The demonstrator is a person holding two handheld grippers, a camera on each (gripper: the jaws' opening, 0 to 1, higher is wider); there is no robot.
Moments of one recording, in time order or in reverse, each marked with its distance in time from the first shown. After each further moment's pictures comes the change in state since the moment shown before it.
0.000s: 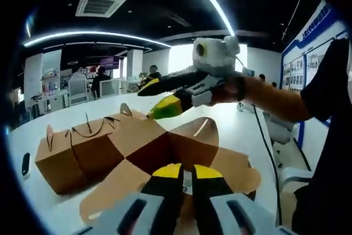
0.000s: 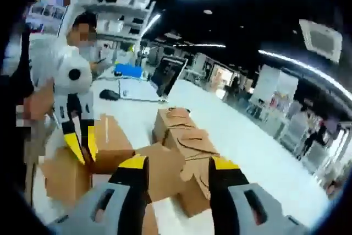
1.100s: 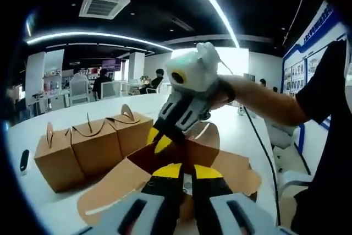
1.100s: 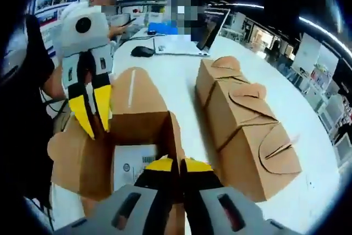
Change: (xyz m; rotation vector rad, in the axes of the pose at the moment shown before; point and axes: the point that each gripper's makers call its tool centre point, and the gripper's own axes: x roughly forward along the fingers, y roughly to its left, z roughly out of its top) left arm 0.001 0.000 0.001 -0.021 -0.034 0.003; right arm 0.033 0.060 -0.060 0.199 0.278 0.435
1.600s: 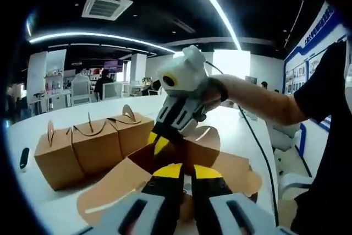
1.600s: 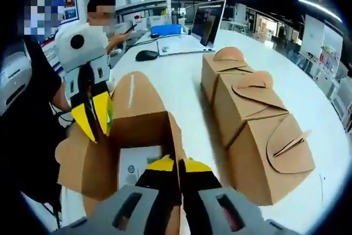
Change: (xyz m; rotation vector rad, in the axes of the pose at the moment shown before) left arm 0.001 0.000 0.000 -0.010 -0.019 0.011; right arm 0.003 -0.002 -0.001 -0.052 0.017 0.015
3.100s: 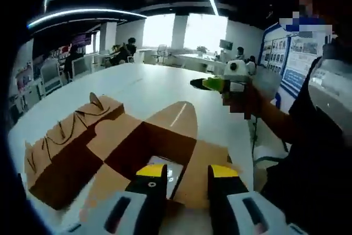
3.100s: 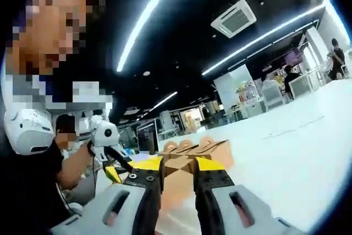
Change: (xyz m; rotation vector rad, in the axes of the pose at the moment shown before) left arm 0.002 -0.031 -0.004 0.077 0.380 -0.281; right arm -0.183 0.049 -0.045 0.526 -0.977 -0.505
